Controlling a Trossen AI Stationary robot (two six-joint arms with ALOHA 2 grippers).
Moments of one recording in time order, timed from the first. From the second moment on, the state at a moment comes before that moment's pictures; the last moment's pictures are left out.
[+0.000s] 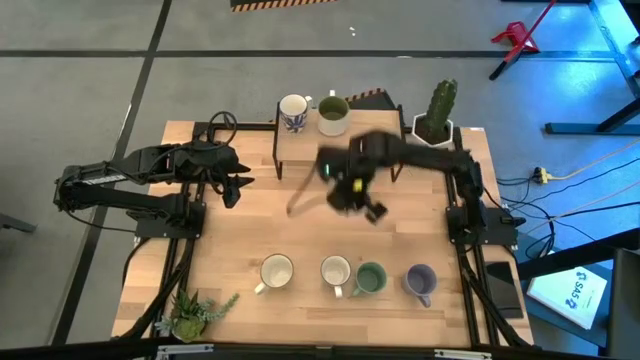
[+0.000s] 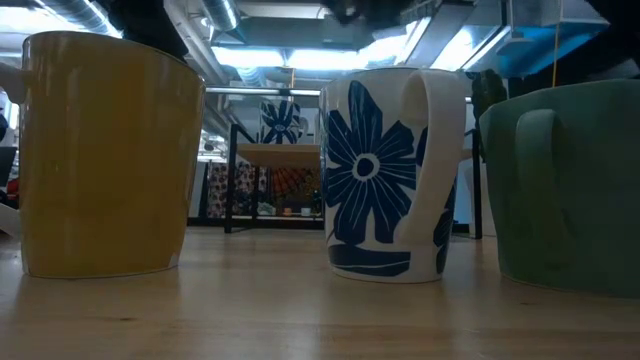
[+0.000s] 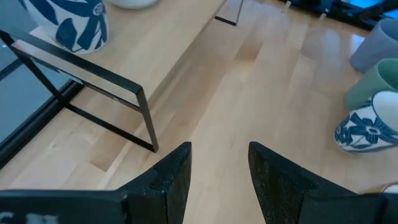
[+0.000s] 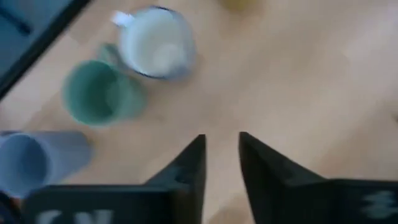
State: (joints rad) left arm 0.16 0.77 0.92 -0.80 -0.17 -0.26; right arm -0.02 2.01 2.24 -1.56 -0.36 -0.80
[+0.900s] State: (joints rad) left arm 0.16 0.76 0.92 -0.84 0.00 -0.12; right arm 0.41 2.05 1.99 -1.26 -0.10 -0.44
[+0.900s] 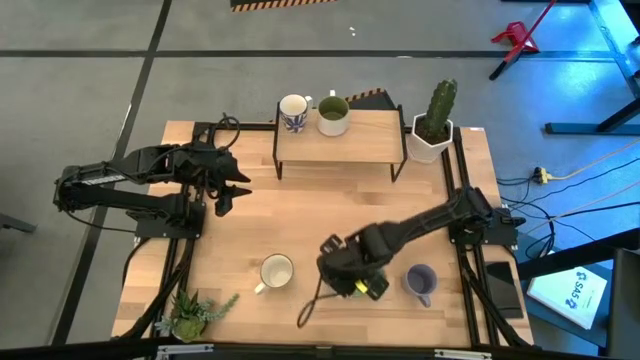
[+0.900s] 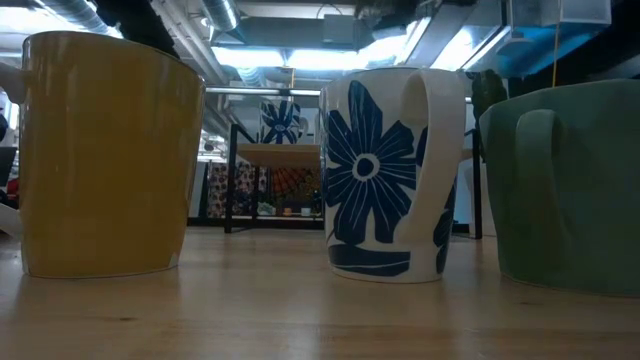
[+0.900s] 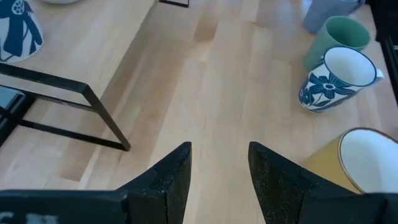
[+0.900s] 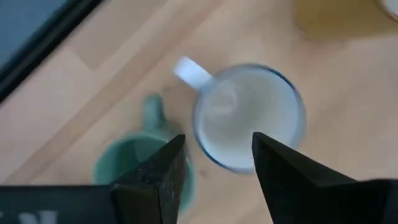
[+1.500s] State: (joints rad) left arm 0.16 0.76 0.92 -0.84 -0.06 -0.19; right arm 0.44 2.05 1.64 -1.00 -0.01 -0.41
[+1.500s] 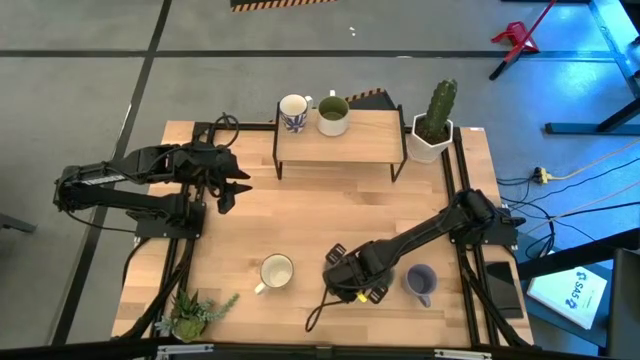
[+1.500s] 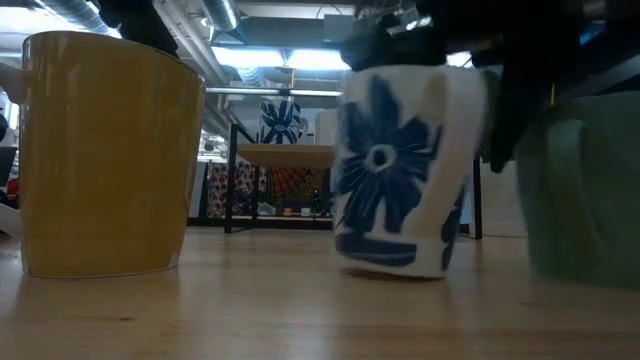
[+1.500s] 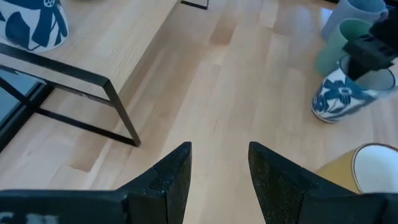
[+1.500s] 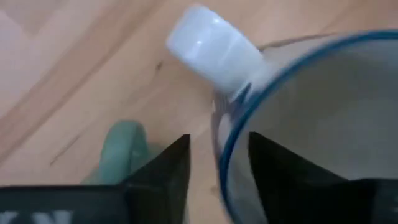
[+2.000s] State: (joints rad) left arm 0.16 0.76 0.92 -0.84 -0.07 -0.24; right arm 0.37 2.04 1.82 -1.15 -0.02 -0.50
